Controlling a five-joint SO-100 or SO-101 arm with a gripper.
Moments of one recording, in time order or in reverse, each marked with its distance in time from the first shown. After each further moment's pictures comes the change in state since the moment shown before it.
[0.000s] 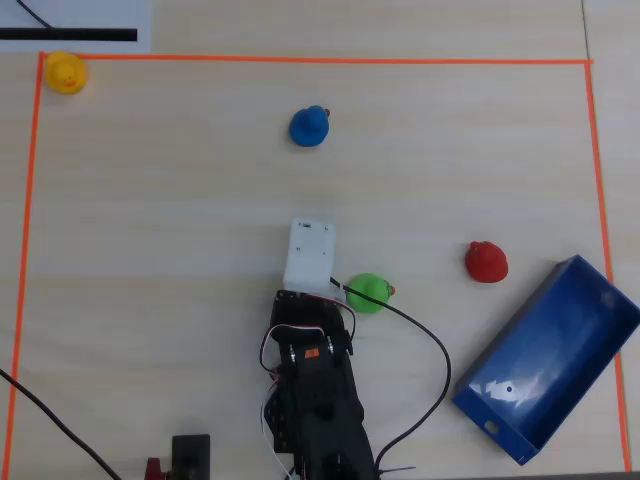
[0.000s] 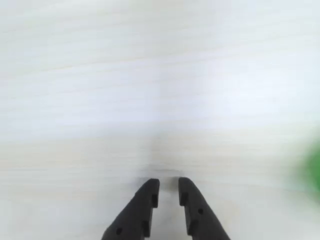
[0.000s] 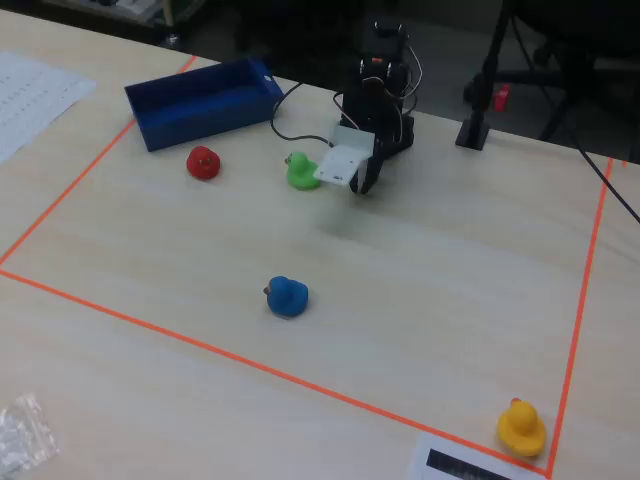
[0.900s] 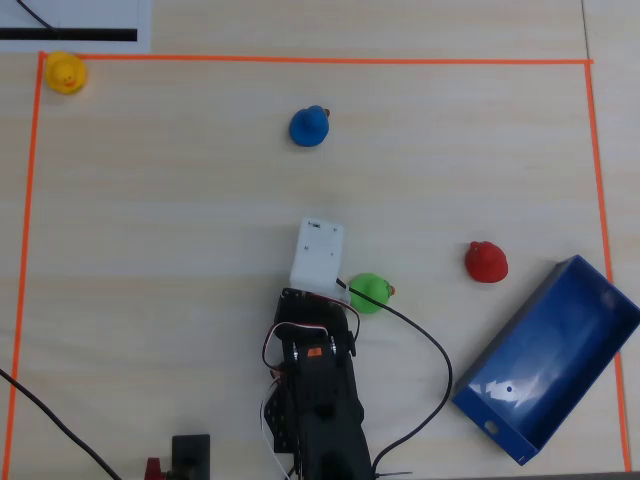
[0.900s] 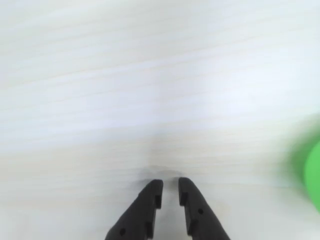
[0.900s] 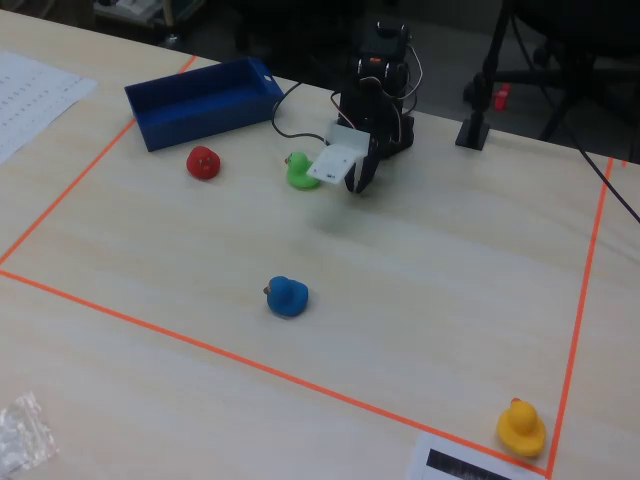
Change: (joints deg) arm 3.7 -1.3 -0.4 -1.6 0.4
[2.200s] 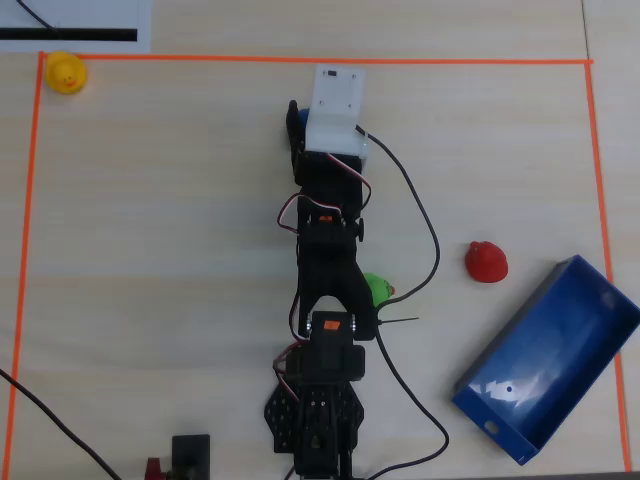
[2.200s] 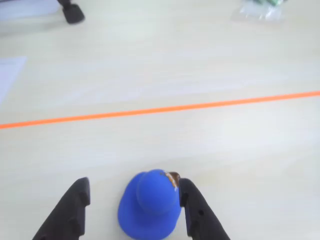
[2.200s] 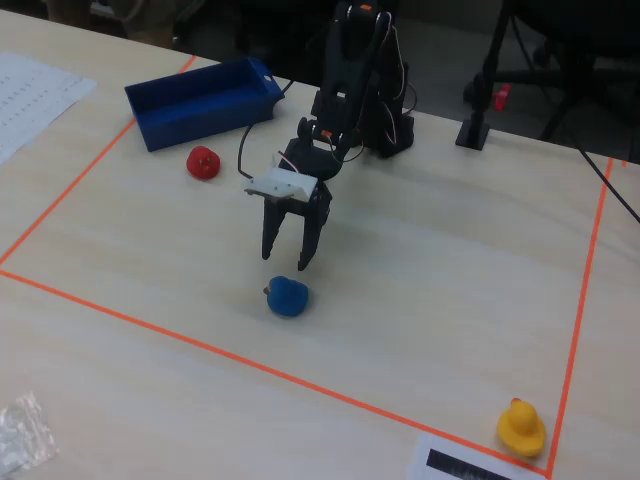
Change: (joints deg) arm 9.8 -100.4 -46.8 -97.5 -15.5
